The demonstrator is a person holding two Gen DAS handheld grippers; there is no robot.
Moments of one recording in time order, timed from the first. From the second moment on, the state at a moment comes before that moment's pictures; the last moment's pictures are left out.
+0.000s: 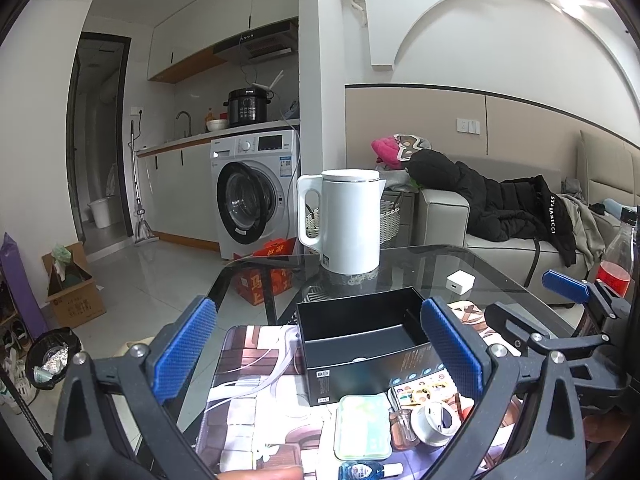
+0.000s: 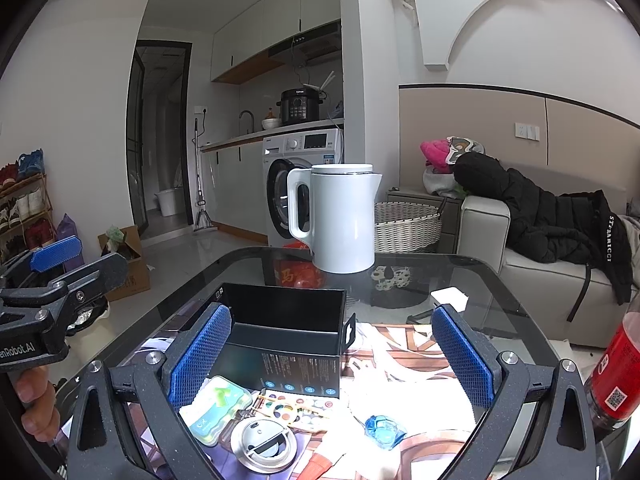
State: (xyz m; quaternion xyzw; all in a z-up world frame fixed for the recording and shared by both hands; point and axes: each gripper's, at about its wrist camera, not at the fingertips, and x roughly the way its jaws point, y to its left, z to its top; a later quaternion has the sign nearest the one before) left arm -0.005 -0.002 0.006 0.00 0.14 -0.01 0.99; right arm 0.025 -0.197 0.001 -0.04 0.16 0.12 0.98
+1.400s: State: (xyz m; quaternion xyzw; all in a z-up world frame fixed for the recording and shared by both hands) left arm 0.086 -0.034 -0.101 0.08 0.45 0.01 0.89; right arm 0.096 -0.203 -0.079 -0.08 0.44 0.08 0.89
